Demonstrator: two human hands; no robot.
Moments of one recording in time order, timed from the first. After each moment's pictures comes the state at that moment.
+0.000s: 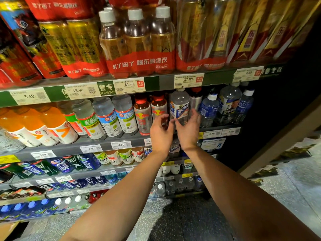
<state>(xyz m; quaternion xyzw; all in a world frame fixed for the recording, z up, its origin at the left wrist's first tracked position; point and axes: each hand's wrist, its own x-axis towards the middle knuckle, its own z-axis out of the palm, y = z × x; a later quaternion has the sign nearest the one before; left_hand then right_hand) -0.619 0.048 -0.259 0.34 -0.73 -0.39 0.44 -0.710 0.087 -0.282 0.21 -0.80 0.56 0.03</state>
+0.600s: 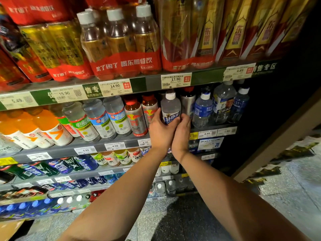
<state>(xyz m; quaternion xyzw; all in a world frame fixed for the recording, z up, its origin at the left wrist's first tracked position) -0.646 0.062 -0.243 0.36 -0.73 -0.41 0.41 -0.697 0.101 -0.282 0.24 -0.79 0.57 0.01</state>
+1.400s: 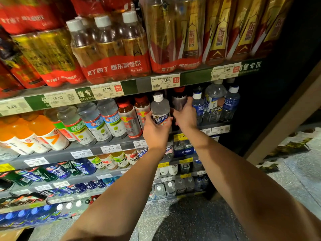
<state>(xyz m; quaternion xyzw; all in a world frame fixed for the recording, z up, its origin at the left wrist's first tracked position) -0.653 0.073 -0.245 0.46 -0.69 -0.36 0.43 -0.779 0.090 -0.253 0.23 -0.83 0.50 -0.06</state>
